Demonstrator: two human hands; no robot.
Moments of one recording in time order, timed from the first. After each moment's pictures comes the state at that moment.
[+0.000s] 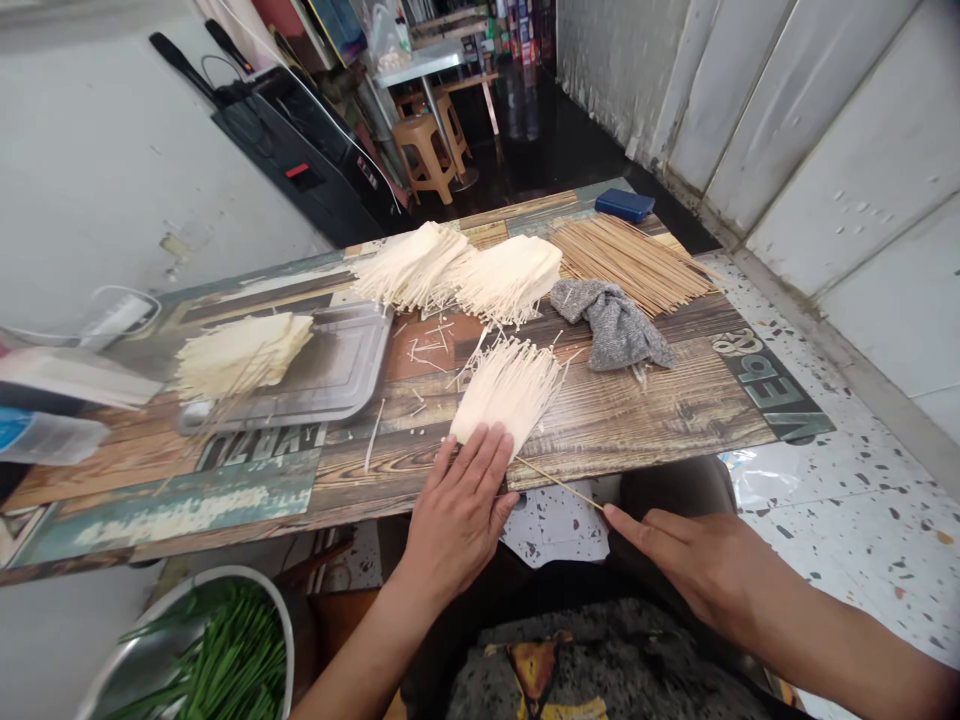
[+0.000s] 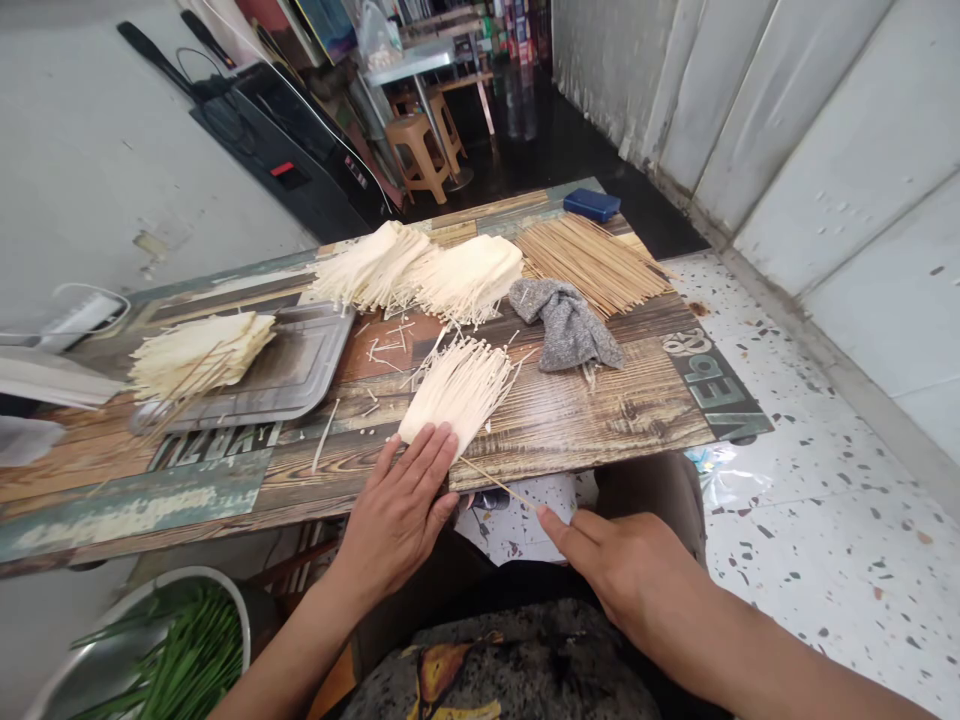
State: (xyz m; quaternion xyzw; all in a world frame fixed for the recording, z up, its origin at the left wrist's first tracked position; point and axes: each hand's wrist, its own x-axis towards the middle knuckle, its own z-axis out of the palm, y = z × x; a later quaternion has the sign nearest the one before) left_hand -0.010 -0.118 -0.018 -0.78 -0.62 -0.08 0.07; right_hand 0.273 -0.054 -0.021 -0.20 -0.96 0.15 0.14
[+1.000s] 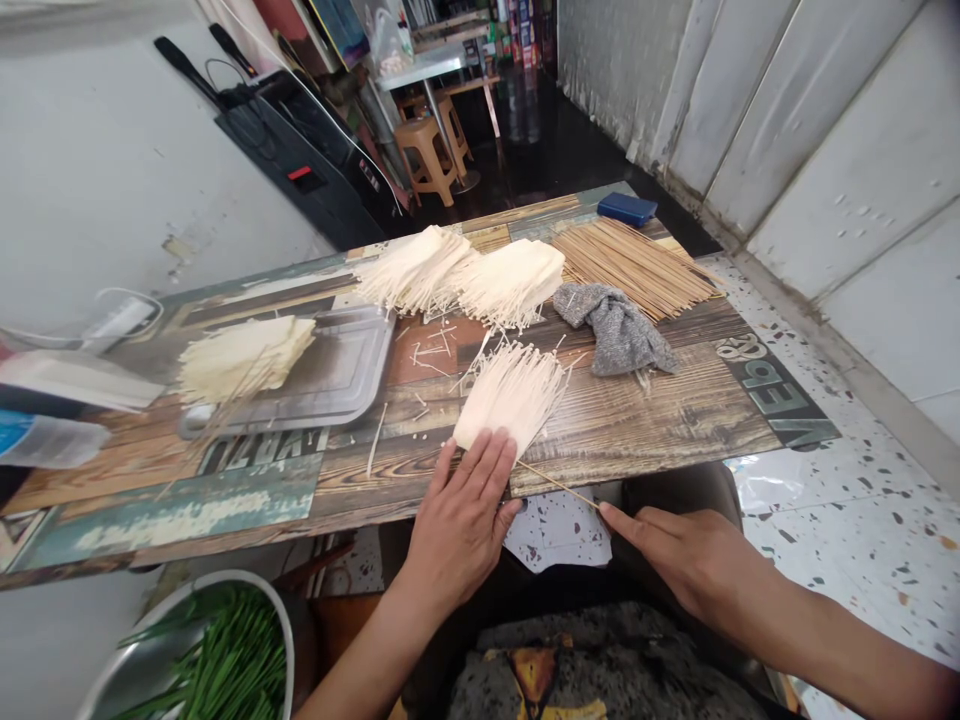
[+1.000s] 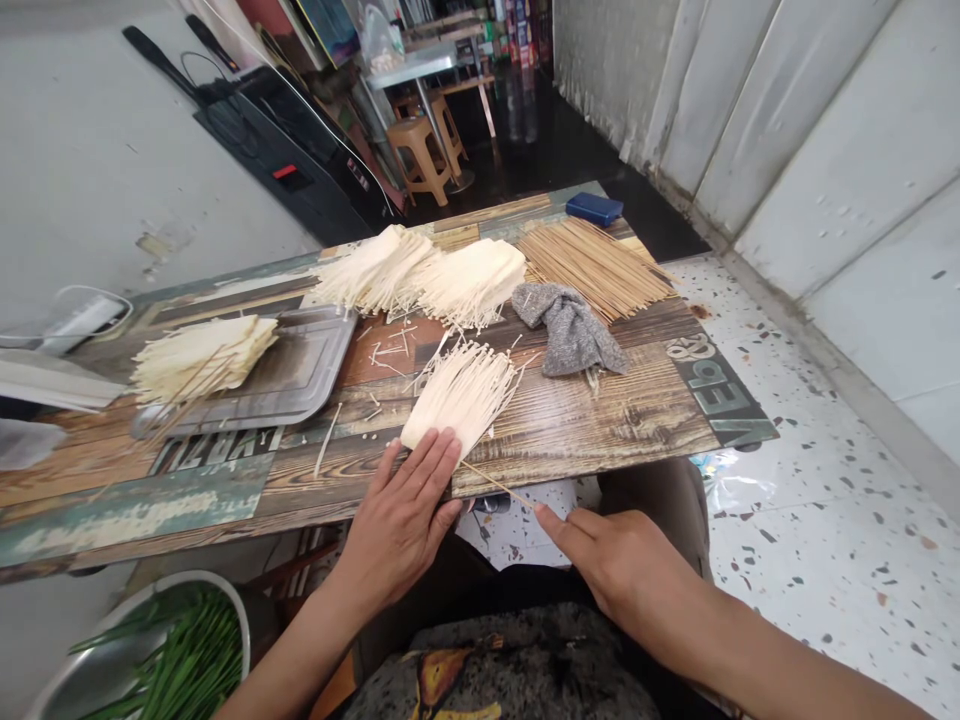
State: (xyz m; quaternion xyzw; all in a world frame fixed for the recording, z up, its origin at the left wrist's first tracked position) left_hand -0.009 -0.118 -0.016 -0.78 -0.62 -0.07 0.06; right_hand 0.263 -0.048 -0.031 -0.18 -0.96 0.17 0.17
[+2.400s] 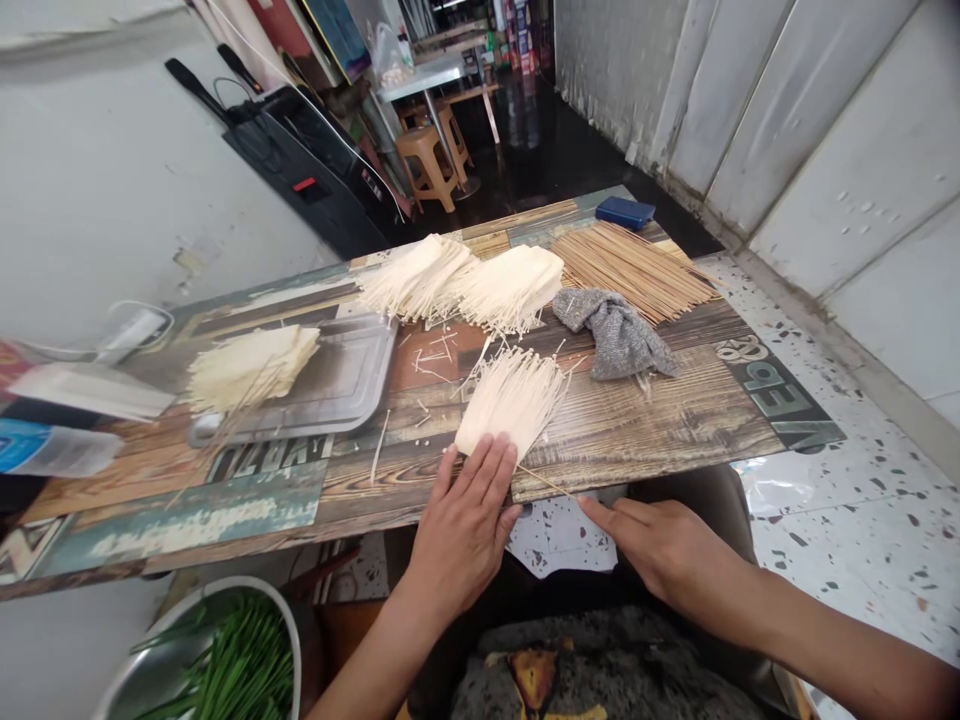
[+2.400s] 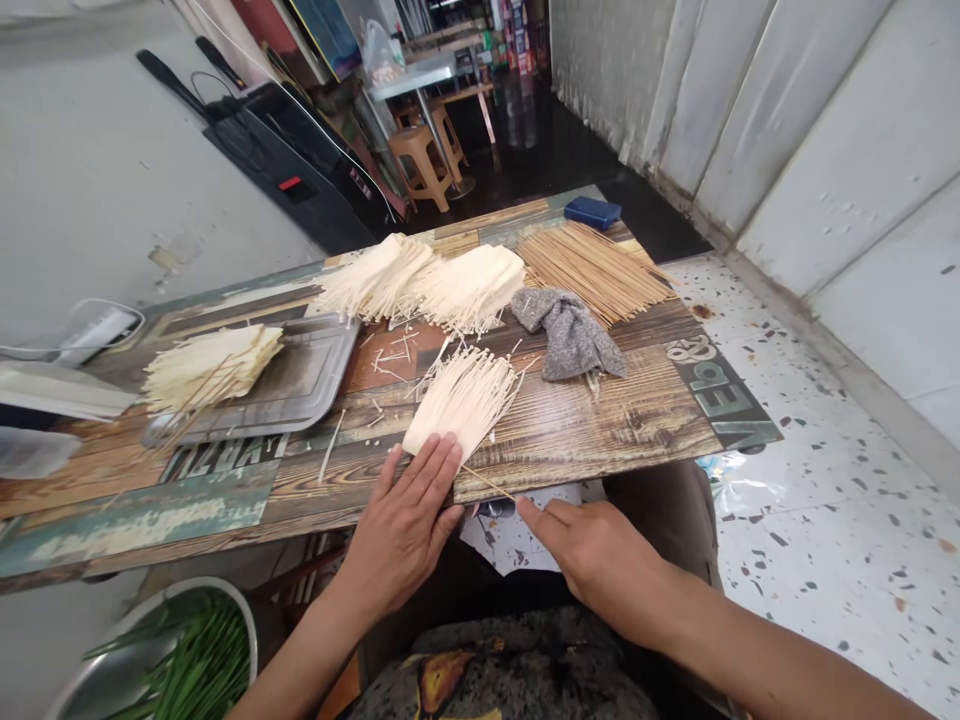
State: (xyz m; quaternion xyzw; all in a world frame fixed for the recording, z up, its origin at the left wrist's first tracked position) left_hand -0.011 -0.118 -0.015 -0.79 -0.61 -0.03 0.07; right_hand 0.238 -0.042 -0.025 -0.17 -0.94 0.22 0.17
